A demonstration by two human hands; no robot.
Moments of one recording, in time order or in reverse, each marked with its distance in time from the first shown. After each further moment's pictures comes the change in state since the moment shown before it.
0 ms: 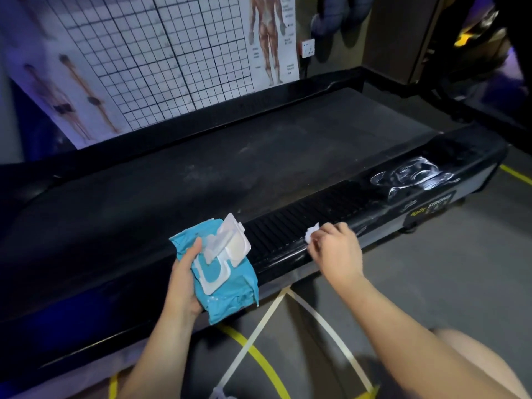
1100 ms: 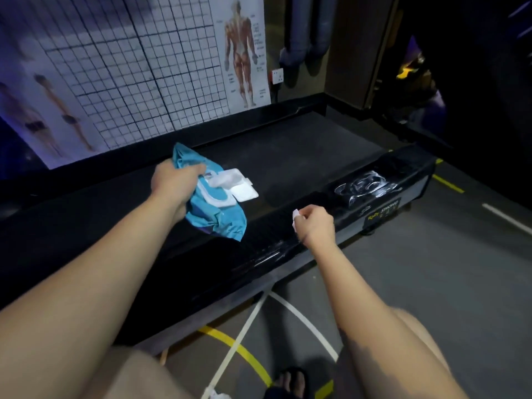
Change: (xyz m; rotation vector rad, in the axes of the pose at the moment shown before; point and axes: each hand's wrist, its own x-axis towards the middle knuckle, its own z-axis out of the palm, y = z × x) left_hand -0.011 0.150 0.135 0.647 0.122 0.387; right_hand 0.041 -0.049 -0.098 0.526 -0.193 0.708
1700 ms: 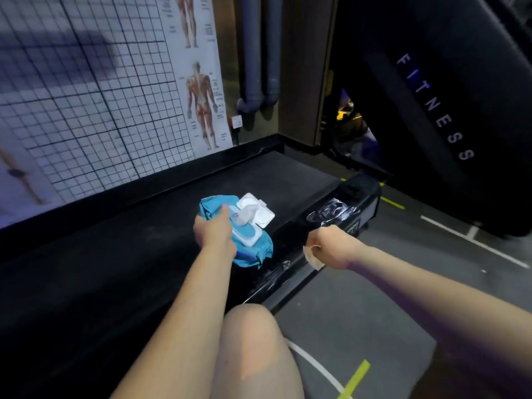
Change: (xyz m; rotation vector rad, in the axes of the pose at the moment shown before) left_hand -0.039 -0.006 0.061 -0.466 -0.041 -0.243; right_hand -0.051 -0.028 -0.104 -0.658 -0.235 -0.309
